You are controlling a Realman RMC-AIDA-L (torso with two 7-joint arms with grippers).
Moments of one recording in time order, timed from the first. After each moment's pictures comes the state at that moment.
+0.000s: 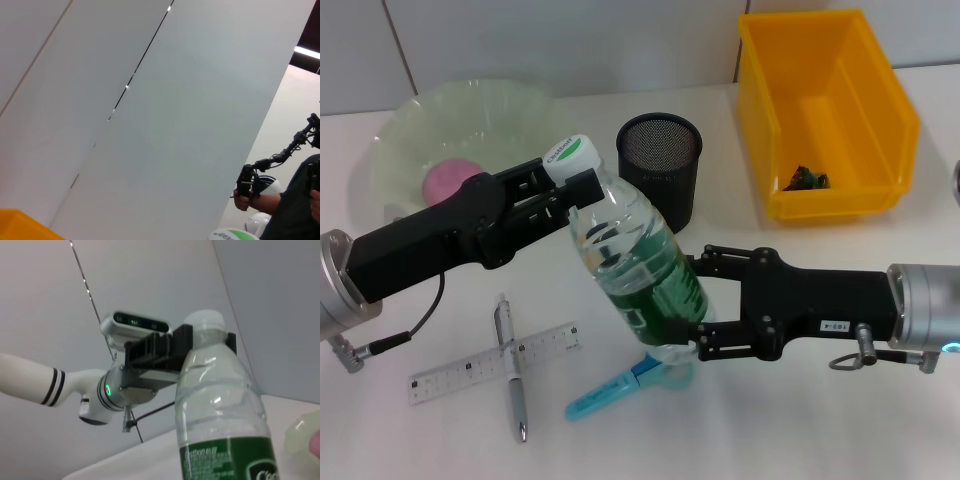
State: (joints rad) left arm -0.54 -2.07 0.85 0.41 1.49 1.77 -1.41; right arm 0.43 2.06 -1.13 -0.51 -1.52 -1.60 1.23
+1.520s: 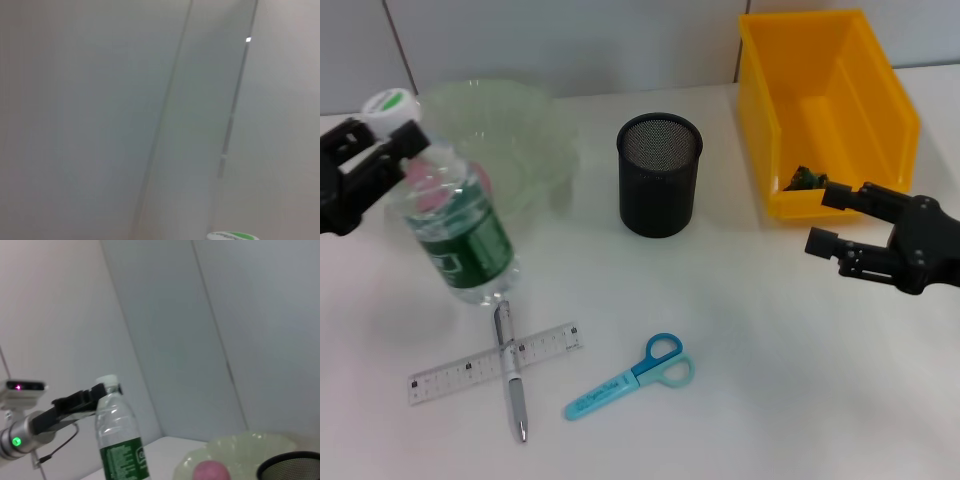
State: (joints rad) left arm -0.40 -2.04 0.62 0.50 1.49 1.72 -1.23; right arm 0.30 1.98 -0.82 -0.57 -1.54 -1.68 1.27
